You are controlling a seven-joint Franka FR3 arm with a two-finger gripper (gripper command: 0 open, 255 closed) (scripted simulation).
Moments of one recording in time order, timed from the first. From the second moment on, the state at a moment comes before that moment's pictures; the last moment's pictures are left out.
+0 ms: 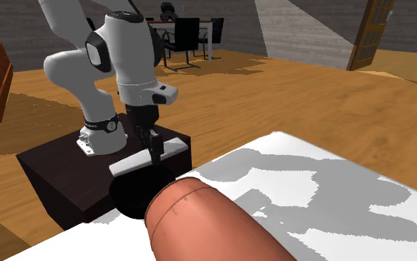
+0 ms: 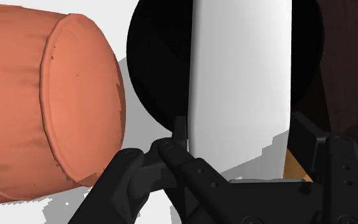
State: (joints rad) arm 0.03 -0.28 -0.28 -2.73 -0.11 2.45 -1.39
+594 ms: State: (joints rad) arm 0.00 -0.19 -0.35 -2.76 -0.11 2.57 -1.49
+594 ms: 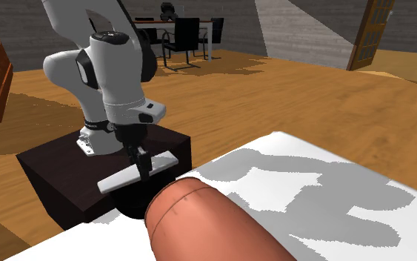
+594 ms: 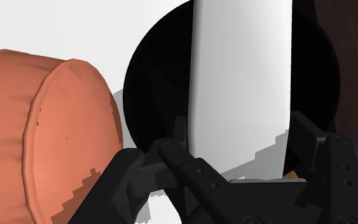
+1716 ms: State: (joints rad) arm 0.02 -0.08 -0.36 -2.78 -0.05 2.69 -1.53
